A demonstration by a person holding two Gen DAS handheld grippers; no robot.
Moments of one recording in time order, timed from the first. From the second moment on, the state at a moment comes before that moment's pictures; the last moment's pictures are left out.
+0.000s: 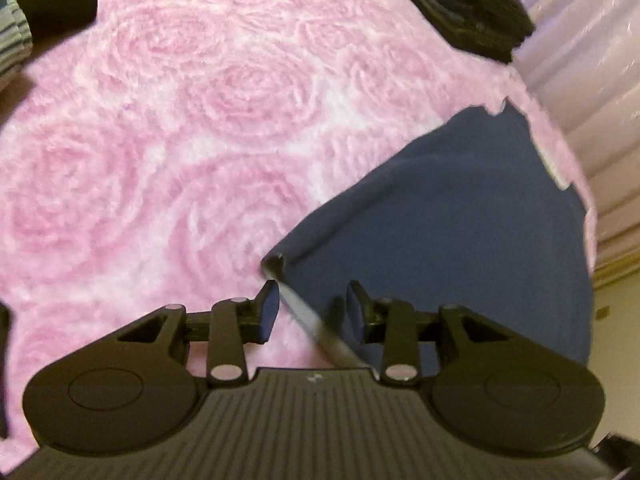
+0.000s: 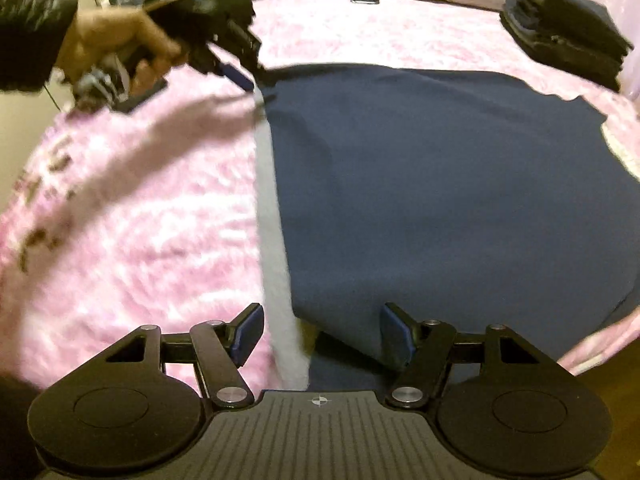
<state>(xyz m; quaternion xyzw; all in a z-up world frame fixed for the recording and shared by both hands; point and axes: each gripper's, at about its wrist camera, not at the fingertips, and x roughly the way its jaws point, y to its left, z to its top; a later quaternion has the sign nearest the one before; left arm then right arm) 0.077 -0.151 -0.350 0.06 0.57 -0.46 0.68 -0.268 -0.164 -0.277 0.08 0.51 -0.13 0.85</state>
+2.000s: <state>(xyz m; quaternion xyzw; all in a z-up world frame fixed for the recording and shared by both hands) 0.133 -0.170 -0.369 0.07 0.58 -0.47 0.66 -0.246 -0.145 -0.308 0.00 0.55 -0.15 0.82</state>
